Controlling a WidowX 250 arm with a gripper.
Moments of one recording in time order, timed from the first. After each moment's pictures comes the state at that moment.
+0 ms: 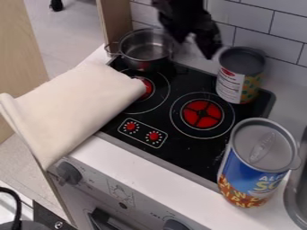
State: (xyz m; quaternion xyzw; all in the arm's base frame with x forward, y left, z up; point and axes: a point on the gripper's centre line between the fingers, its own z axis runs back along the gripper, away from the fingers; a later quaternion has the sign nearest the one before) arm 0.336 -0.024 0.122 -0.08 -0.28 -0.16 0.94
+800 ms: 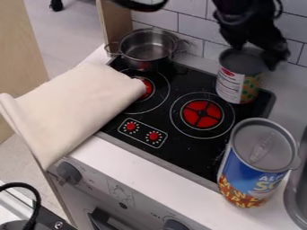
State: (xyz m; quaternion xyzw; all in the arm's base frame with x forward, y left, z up) arm 0.364 -0.096 0.113 -0.06 -0.35 -0.16 0.92
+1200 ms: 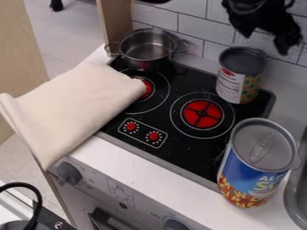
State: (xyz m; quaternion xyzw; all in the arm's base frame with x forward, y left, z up) arm 0.383 -0.097 0.129 -0.05 -0.37 -0.12 0.92
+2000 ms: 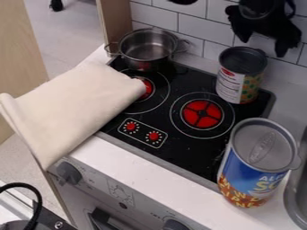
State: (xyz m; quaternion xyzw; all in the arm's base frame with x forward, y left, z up) arm 0.408 -0.095 0.103 -0.02 -0.35 -0.09 0.93
